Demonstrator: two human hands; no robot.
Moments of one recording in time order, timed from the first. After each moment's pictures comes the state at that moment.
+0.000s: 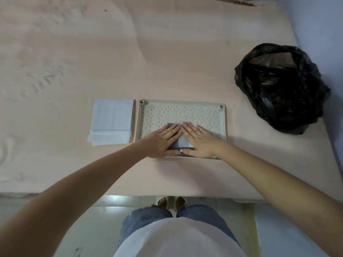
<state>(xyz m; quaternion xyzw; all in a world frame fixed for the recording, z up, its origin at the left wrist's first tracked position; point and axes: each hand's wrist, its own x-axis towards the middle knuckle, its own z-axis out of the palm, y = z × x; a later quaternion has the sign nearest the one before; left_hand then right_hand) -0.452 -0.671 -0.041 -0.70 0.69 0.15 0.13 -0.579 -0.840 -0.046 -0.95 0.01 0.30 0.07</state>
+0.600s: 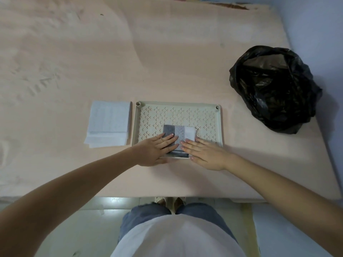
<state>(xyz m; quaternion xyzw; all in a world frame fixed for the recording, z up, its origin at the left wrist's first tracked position) -0.453 -0.649 -0.043 -0.64 0.74 0.16 0.15 -0.626 -0.843 -0.042 -0.96 -0.07 0.26 0.10</state>
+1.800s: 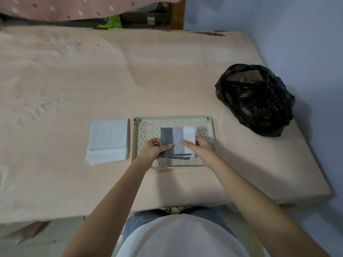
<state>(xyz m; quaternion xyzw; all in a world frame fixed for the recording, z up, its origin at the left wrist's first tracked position) -0.465 -0.677 -0.027 -0.66 0.00 0.48 -0.58 -0.596 -0.820 -0.028 -0.62 0.43 -0.02 0.65</state>
